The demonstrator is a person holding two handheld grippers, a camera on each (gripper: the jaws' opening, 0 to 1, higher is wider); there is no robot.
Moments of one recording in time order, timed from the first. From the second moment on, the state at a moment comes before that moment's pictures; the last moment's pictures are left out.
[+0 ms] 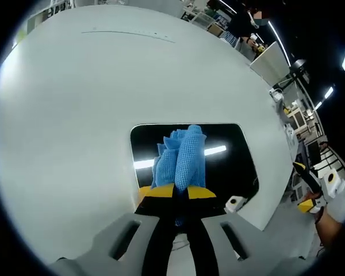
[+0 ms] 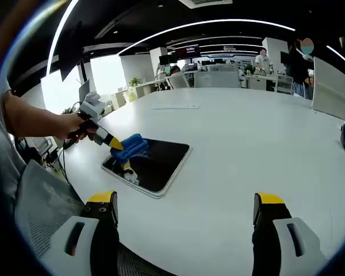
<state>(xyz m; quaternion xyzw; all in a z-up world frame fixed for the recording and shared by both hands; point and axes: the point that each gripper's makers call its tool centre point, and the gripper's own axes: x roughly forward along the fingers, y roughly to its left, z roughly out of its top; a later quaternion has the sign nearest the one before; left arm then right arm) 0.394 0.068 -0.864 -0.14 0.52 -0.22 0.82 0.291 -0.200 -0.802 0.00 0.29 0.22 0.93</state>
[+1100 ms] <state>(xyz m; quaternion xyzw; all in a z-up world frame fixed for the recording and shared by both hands) 0.391 0.103 -0.864 -0.13 0.51 -0.19 0.83 0.292 -0.201 -0.800 0.00 0.29 0.22 0.93</state>
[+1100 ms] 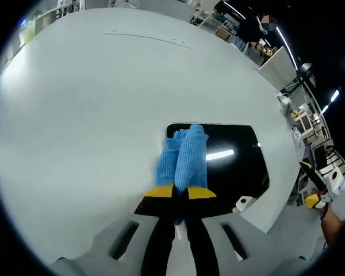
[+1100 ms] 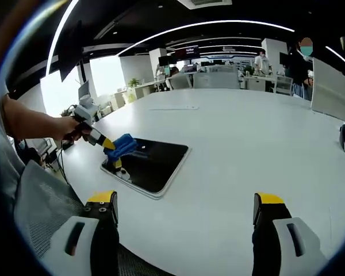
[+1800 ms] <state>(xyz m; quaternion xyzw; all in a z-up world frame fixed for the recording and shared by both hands) 0.372 0.100 -0.864 -0.11 0.51 -0.21 0.83 0.292 -0.200 -0.800 0.00 0.29 0.22 0.93</state>
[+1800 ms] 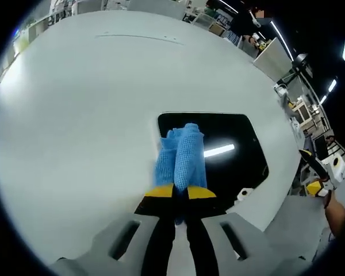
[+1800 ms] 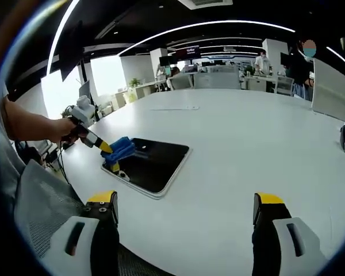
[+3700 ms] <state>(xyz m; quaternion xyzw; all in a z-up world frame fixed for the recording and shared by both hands) 0.337 0.084 -0.864 -0.16 0.54 -0.19 0.81 0.291 -0.194 -0.793 0.01 0.27 0.24 0.93</state>
